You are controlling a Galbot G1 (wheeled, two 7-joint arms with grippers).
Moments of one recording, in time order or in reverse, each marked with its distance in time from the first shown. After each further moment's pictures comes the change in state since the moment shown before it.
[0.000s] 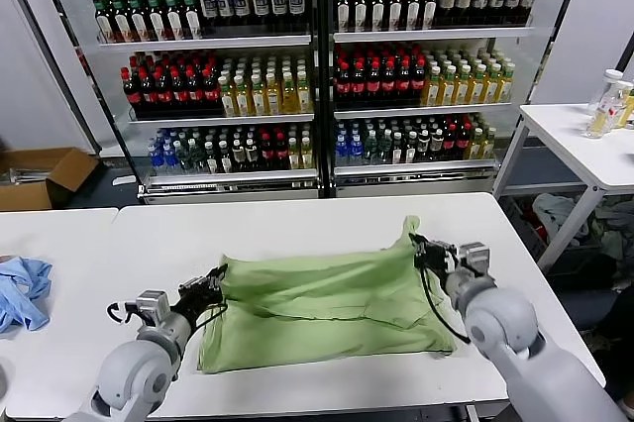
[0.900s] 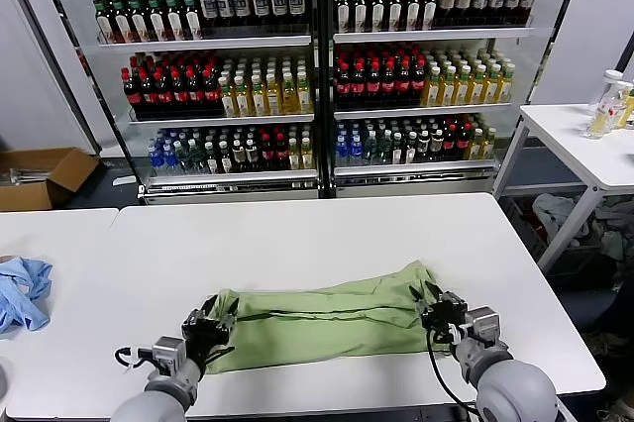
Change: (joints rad) left arm 0.199 -0.111 0.013 -0.096 0.337 -0.038 -0.039; right arm -0.286 0.026 0.080 0.148 -0.206 0.015 -0.028
